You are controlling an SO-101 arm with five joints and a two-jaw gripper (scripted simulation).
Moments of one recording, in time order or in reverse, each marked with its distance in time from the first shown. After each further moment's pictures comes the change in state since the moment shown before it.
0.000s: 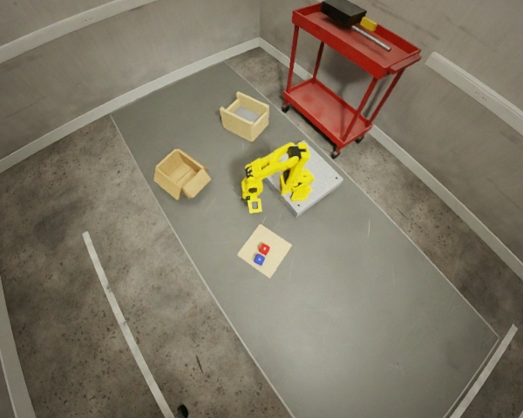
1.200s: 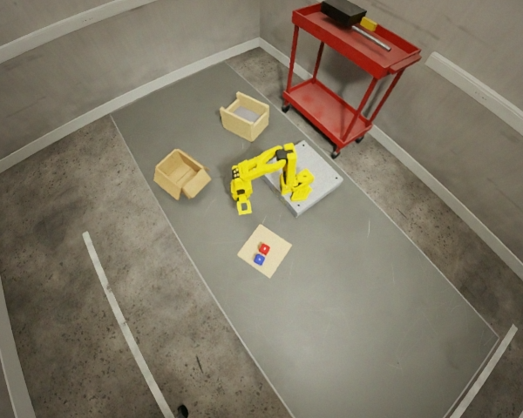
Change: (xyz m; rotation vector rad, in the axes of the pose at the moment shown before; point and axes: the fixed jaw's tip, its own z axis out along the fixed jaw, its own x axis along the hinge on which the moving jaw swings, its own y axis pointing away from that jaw) arm -0.001 -0.031 -0.006 -0.052 0.001 0.015
